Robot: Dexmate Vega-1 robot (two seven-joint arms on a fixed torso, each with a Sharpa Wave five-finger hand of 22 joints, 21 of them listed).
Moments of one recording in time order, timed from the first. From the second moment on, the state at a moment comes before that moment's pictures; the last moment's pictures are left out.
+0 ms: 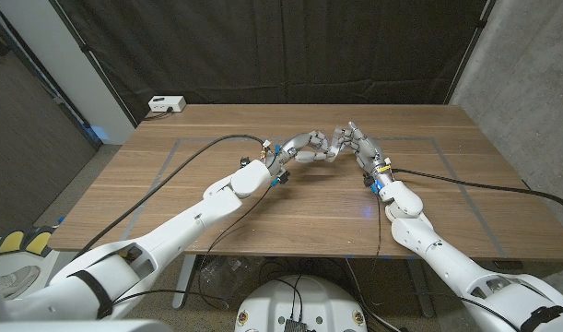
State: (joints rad) left arm 0.62 0.43 0.75 -1.32 0.03 -0.35 -0.02; left_hand 1.29 0.15 -0.11 0.16 0.56 0.97 -0.02 0.52 0.24 0.10 -0.16 1.09 1.05 -0.03 -0.01 1.06 1.18 -0.17 0.18 1.05 0.69; right arm -0.80 -0.35 -0.43 -1.03 0.68 0.63 0.32; right_hand 0.68 0.16 0.00 -0.03 0.22 0.85 0.04 0.23 0.20 0.79 0.01 0.92 0.54 0.66 -0.06 1.18 0.68 0.04 0.06 1.27 0.31
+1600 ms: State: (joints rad) left arm 0.62 0.43 0.76 -1.35 0.03 -0.32 -0.01; left_hand 1.29 0.15 -0.11 0.16 0.56 0.98 -0.04 0.52 0.24 0.09 -0.16 1.10 1.06 -0.04 -0.01 1.06 1.19 -0.17 0.18 1.07 0.68; right arm -0.82 -0.41 -0.44 -1.12 0.57 0.60 0.20; right_hand 1.17 0.13 0.13 -0.16 0.24 1.01 -0.07 0.25 0.24 0.80 -0.08 1.03 0.58 0.69 -0.07 1.23 0.73 0.05 -0.03 1.47 0.28
